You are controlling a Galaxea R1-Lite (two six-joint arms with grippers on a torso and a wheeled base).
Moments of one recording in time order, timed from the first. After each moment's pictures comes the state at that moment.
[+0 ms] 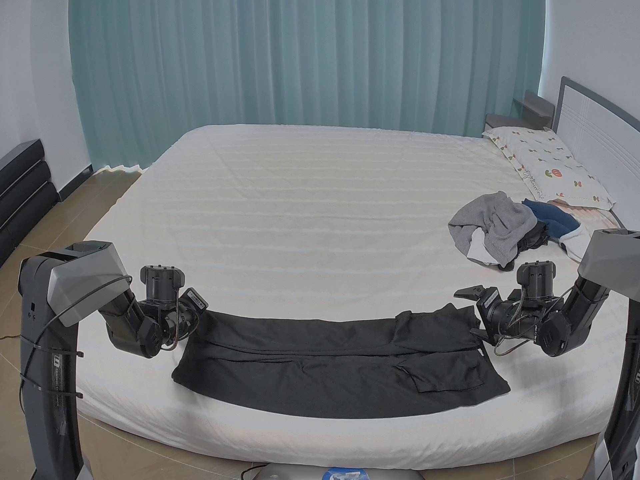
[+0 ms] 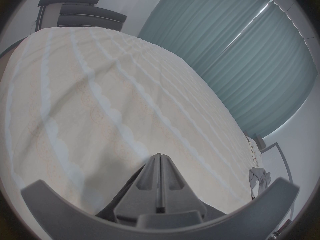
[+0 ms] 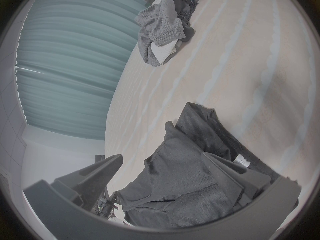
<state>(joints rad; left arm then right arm) -0.09 2.45 -0.98 -0.87 0.09 -0.85 0.09 2.26 -0.72 -0.96 0.26 1.06</state>
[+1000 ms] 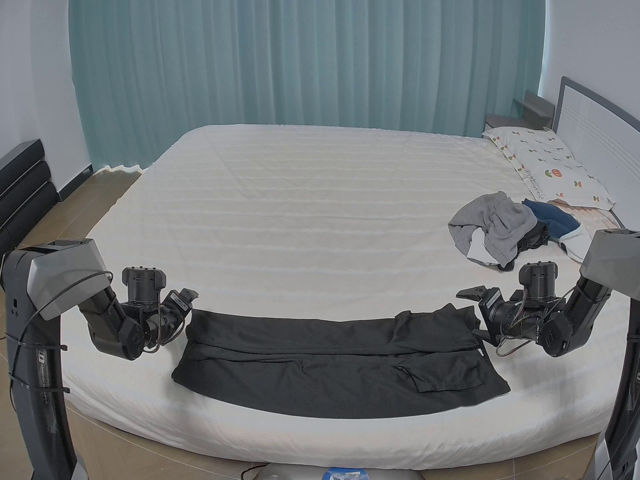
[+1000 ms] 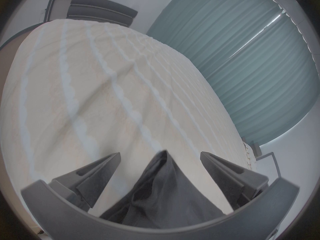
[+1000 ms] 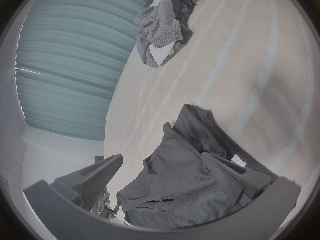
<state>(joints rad) -0.03 2.36 -0.83 -0.90 0.01 -0.92 0.08 2.25 -0.71 -0.96 0.27 1.06</state>
